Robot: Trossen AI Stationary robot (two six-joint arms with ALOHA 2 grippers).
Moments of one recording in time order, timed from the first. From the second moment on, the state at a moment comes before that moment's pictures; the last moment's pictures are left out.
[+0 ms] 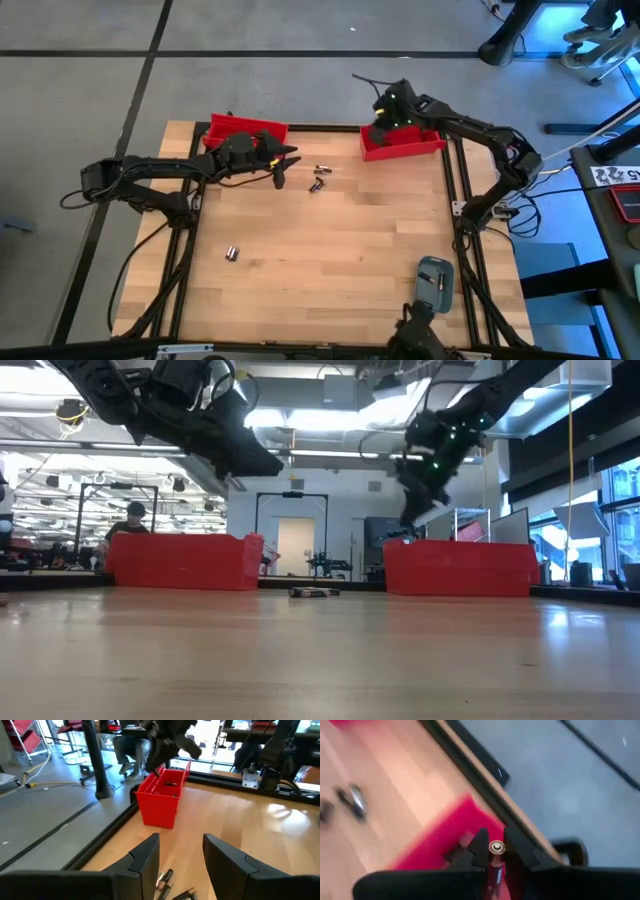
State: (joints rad) left arm 0.42 1.22 0.58 0.40 0.00 0.01; right arm -0.80 1.60 1.20 -0.45 -0.08 -0.16
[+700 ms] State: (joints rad) left arm 0.42 1.22 0.58 0.40 -0.02 0.03; right arm -0.85 1.75 1.16 -0.54 -0.05 -0.21
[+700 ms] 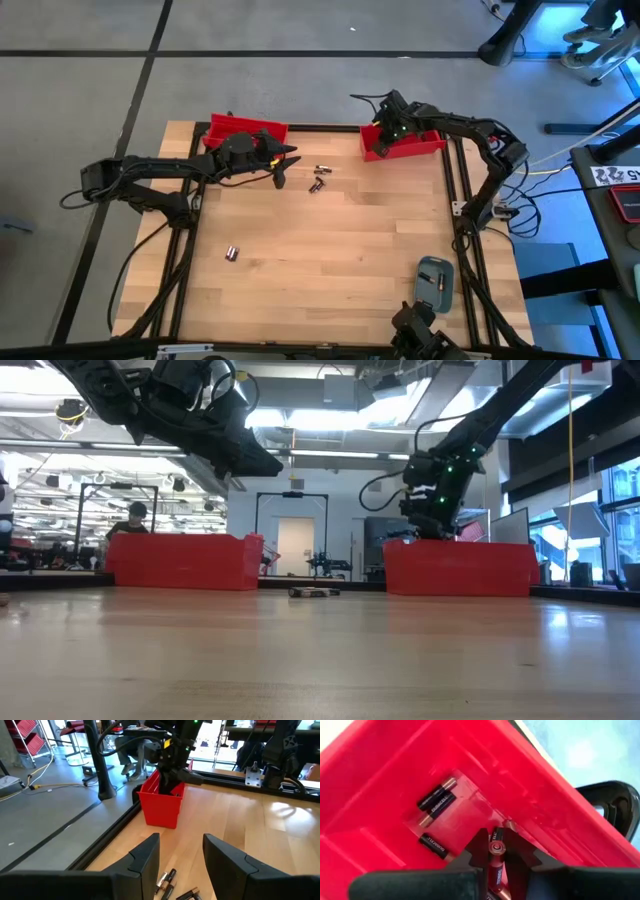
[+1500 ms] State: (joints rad) left arm 0.42 1.22 0.58 0.40 -0.02 0.01; right arm -0.84 1.76 1.31 -0.75 -0.02 -0.24
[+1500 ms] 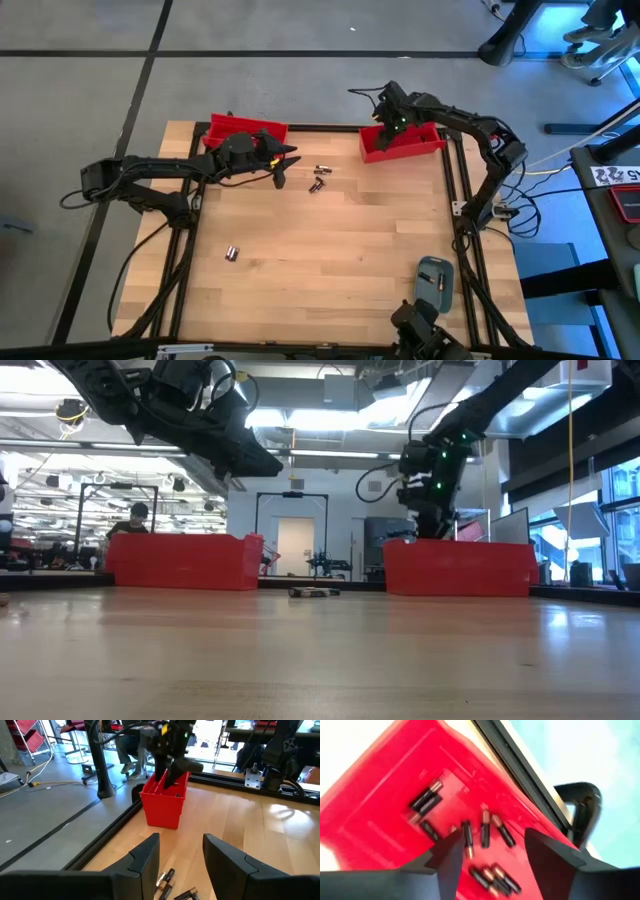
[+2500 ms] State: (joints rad) left arm 0.51 1.22 0.58 0.20 -0.24 -0.25; right arm -0.65 1.74 1.23 -0.64 0.12 -0.40
